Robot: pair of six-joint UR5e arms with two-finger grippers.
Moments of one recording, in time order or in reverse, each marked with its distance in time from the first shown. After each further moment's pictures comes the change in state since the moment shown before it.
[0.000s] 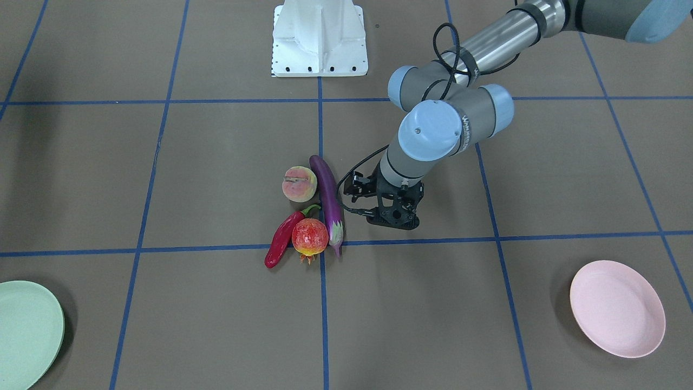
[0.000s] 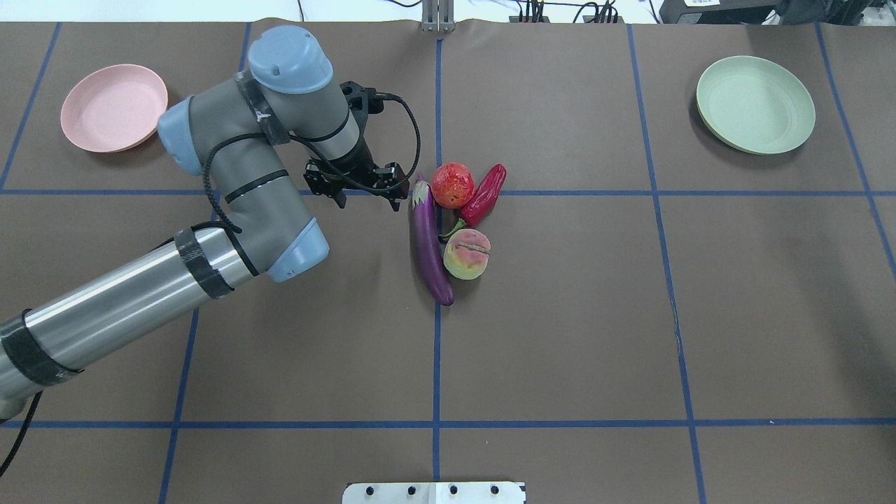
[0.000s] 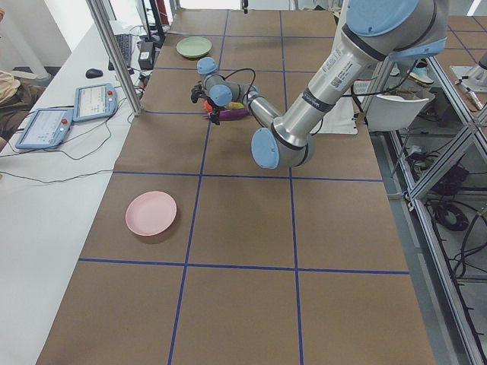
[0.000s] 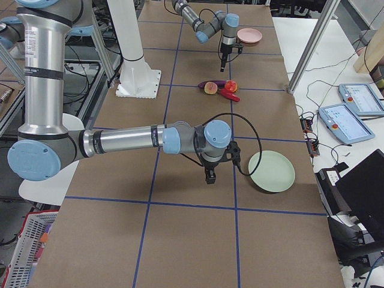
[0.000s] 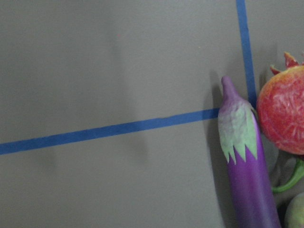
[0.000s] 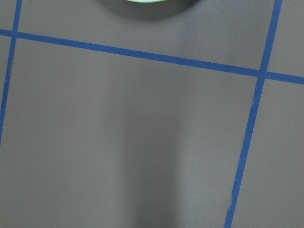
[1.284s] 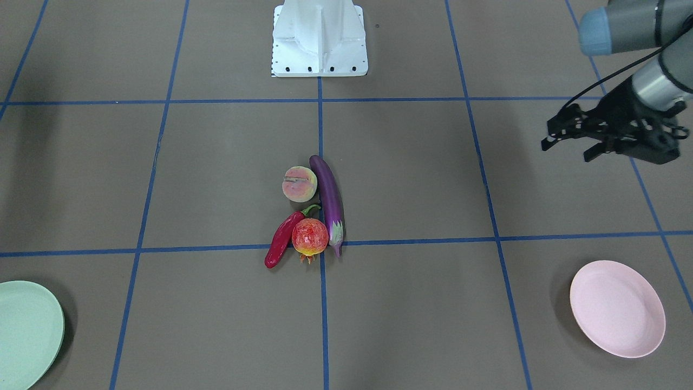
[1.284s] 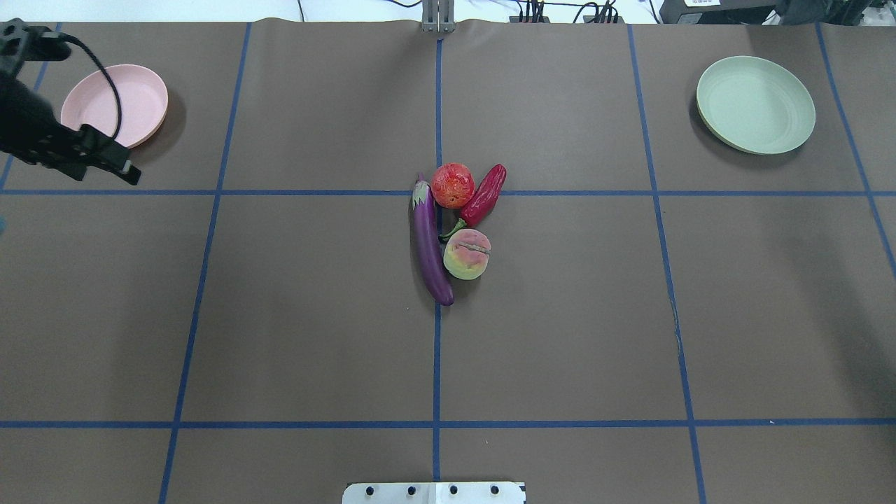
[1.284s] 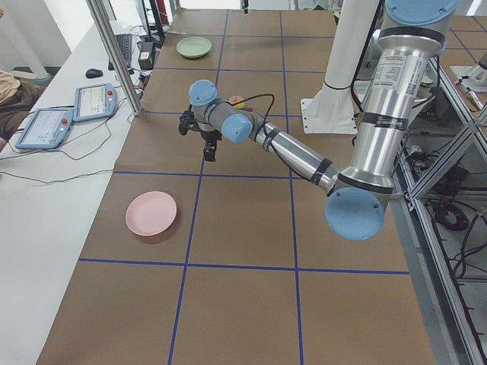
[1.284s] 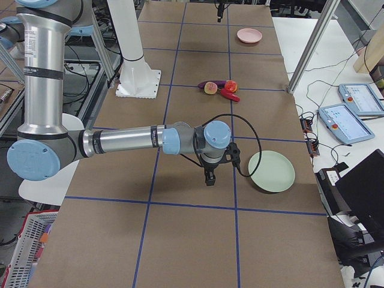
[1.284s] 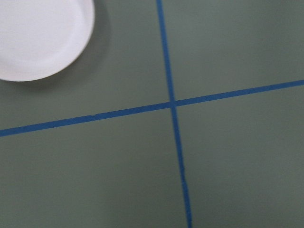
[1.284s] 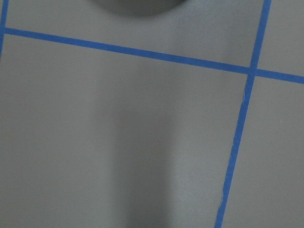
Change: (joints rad) left arm -0.339 0.565 -0.597 0.192 -0.204 0.367; right arm 0.000 -0.001 -0.003 0.000 -0.015 -0.004
